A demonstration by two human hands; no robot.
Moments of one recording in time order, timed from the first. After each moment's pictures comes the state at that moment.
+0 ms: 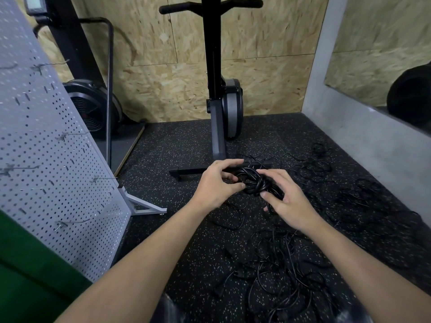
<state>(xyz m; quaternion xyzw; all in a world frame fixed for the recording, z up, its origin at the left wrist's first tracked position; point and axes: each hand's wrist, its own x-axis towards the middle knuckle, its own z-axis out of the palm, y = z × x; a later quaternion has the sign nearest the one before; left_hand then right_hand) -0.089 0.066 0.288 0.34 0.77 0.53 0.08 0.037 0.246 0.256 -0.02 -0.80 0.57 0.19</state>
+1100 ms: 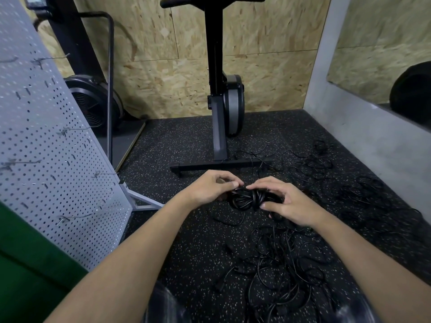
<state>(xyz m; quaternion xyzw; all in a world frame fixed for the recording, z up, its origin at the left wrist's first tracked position) -0.108 0.046 0.284 0.33 0.79 0.45 0.26 0.040 0.260 0.261 0.03 -0.84 0.54 0.03</state>
